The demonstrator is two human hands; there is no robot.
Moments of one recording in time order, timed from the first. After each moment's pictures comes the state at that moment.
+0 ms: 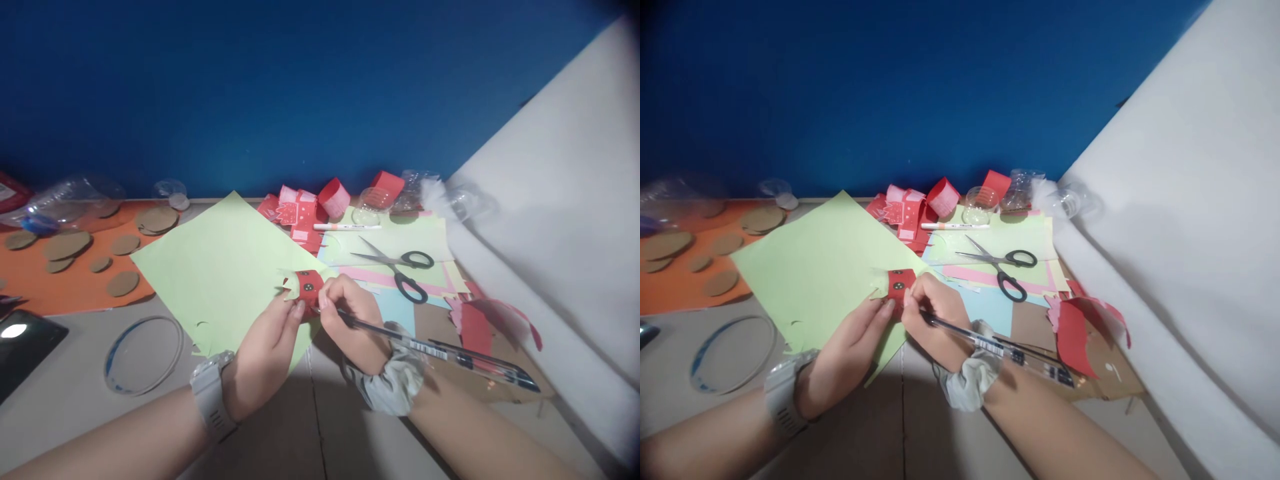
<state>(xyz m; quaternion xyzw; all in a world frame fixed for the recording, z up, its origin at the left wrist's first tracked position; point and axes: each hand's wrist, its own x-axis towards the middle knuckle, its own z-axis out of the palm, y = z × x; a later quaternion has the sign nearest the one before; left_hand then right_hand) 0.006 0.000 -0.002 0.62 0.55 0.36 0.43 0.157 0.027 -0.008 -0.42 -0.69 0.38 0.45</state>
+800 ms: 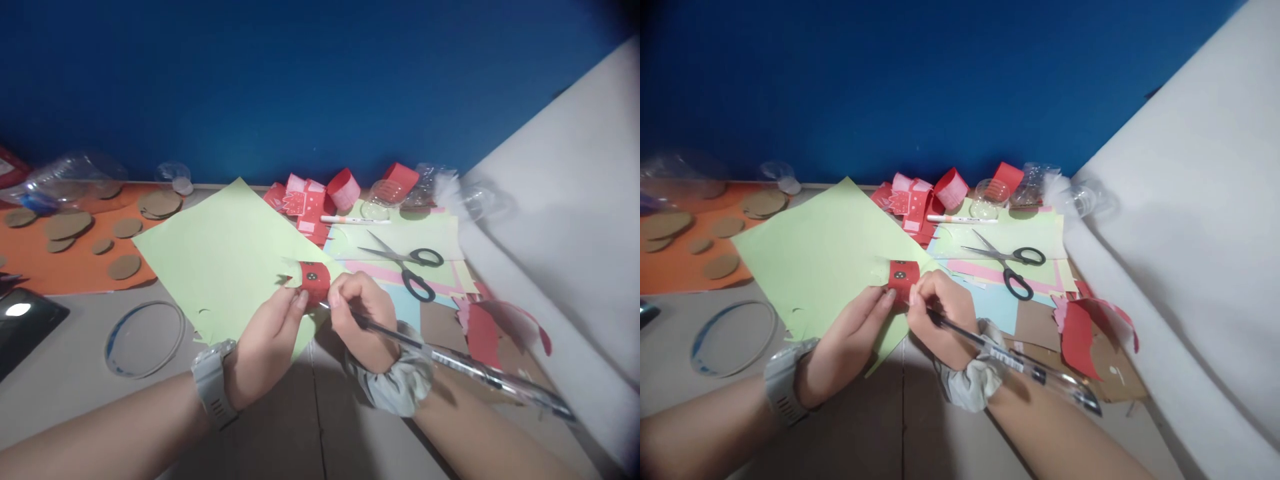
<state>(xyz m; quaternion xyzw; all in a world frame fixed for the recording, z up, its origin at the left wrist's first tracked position) 0.007 -0.002 -0.001 0.59 0.55 0.38 0.45 0.158 0.022 -0.009 -0.38 -0.69 0.37 0.49</state>
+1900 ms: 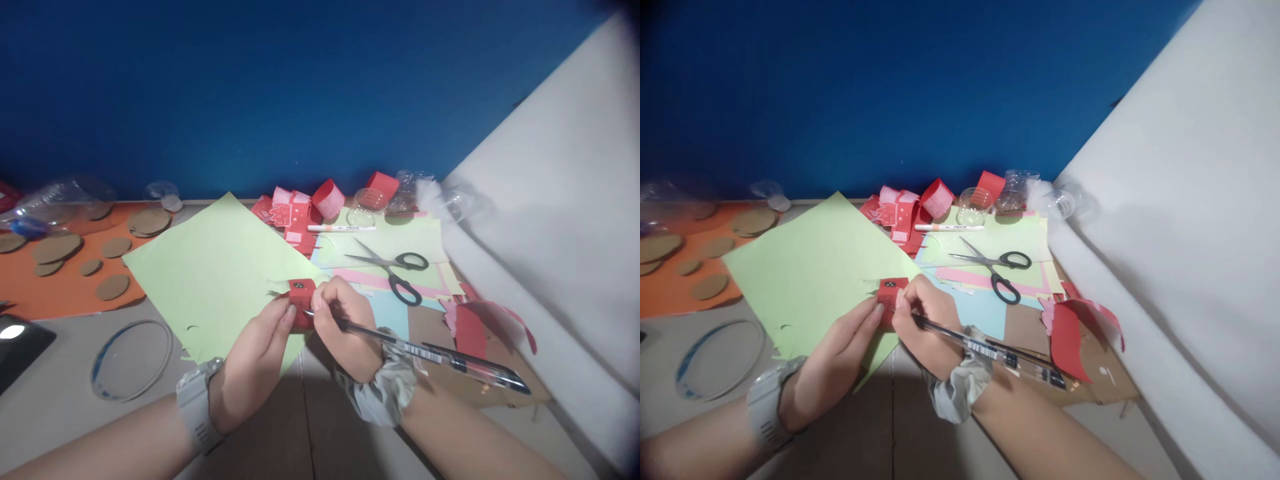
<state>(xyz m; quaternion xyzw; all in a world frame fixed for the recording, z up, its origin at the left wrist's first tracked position) 0.007 0.000 0.005 0.62 0.53 0.35 0.46 0.157 0.025 -0.005 -0.43 -0.67 0.40 0.46</state>
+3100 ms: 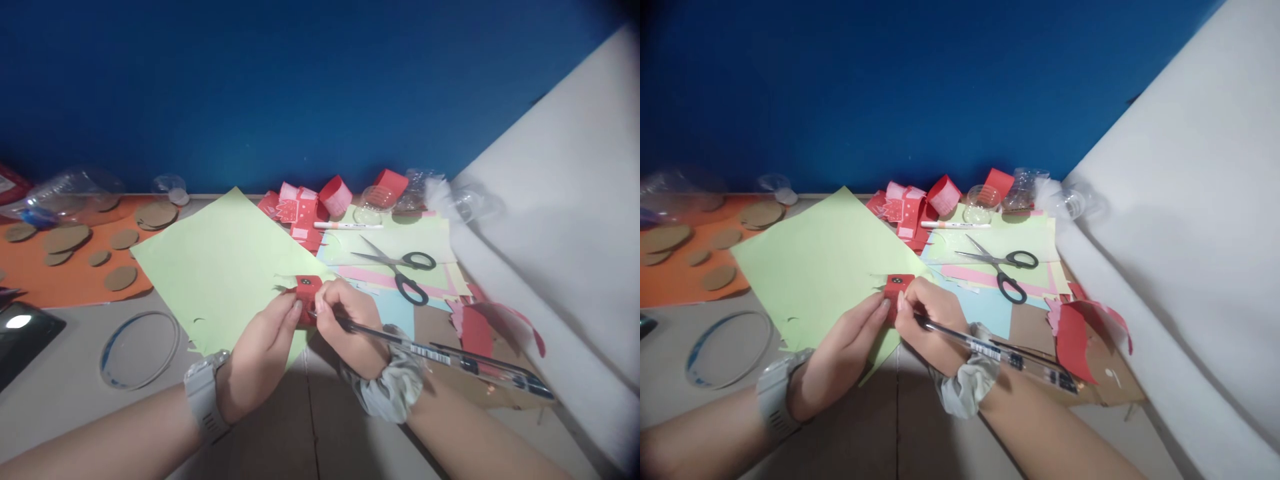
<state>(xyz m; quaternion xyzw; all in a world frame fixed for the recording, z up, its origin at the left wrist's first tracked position) 0.007 -0.001 0.007 0.60 0.54 0.36 0.47 0.158 0.024 -0.004 -0.41 -0.71 0.38 0.43</state>
